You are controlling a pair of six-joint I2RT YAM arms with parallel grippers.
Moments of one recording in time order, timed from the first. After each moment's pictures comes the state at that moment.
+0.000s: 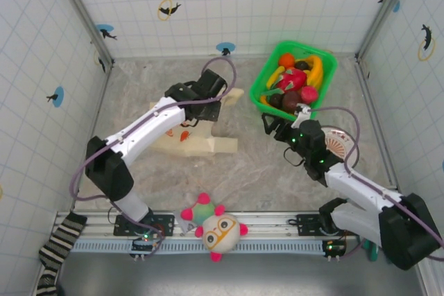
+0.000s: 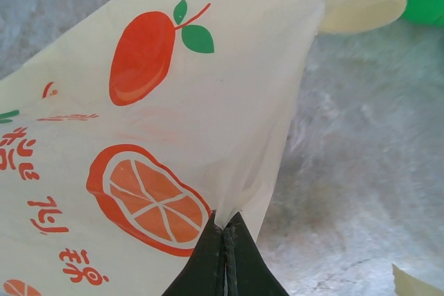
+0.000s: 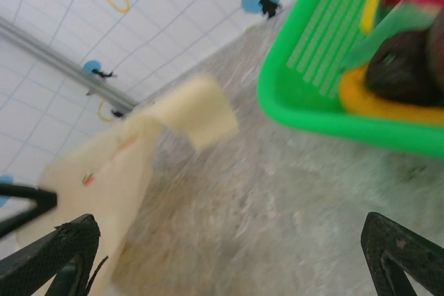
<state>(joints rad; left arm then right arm) -0.72 1.64 1.53 -0.96 -0.24 -0.34 0.55 1.06 0.40 0.39 -0.02 0.79</state>
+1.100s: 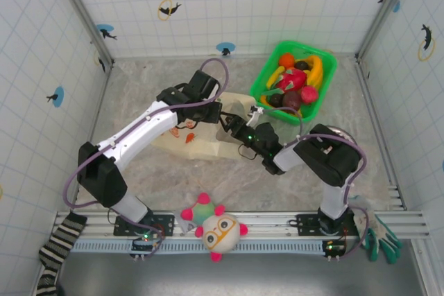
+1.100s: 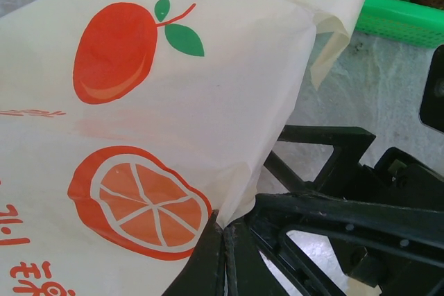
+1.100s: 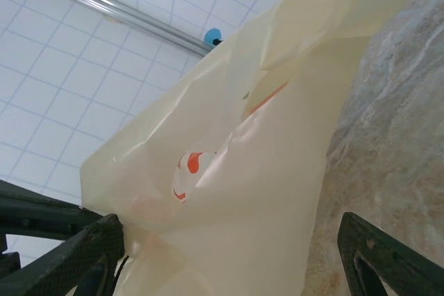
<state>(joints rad) -0.69 1.59 1.43 -0.85 -0.01 -0.35 0.82 1.87 0.62 1.25 -0.01 1.12</state>
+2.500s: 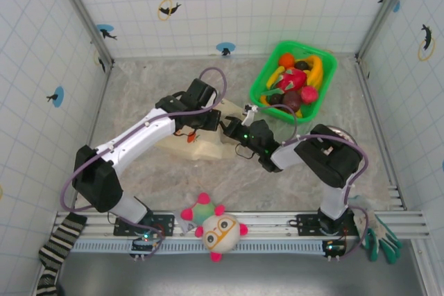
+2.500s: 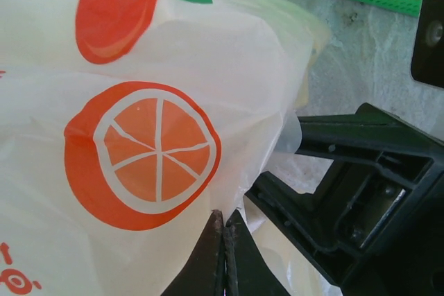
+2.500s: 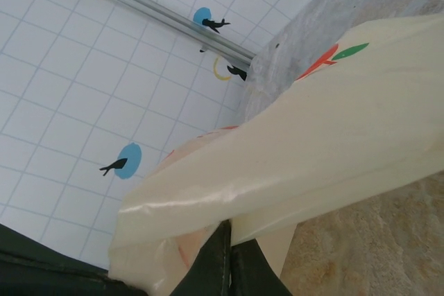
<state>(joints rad) -0.68 1.53 1.30 -0.78 0.05 -0.34 0.83 1.85 0.67 1.11 -0.03 1.08</state>
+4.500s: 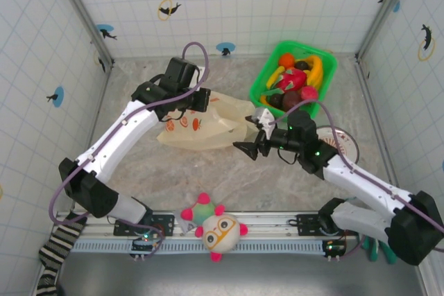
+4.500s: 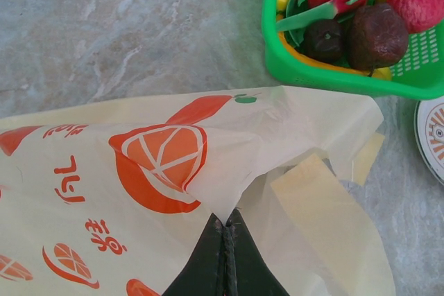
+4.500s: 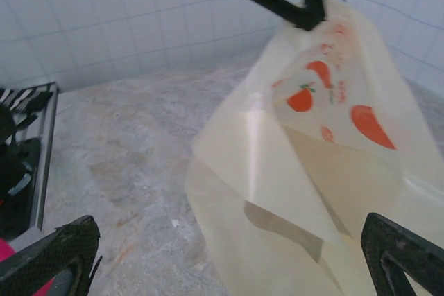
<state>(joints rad) -0.59 1.48 1.51 -0.86 0.08 -0.24 0.69 1.09 0.66 0.13 -0.52 -0.15</state>
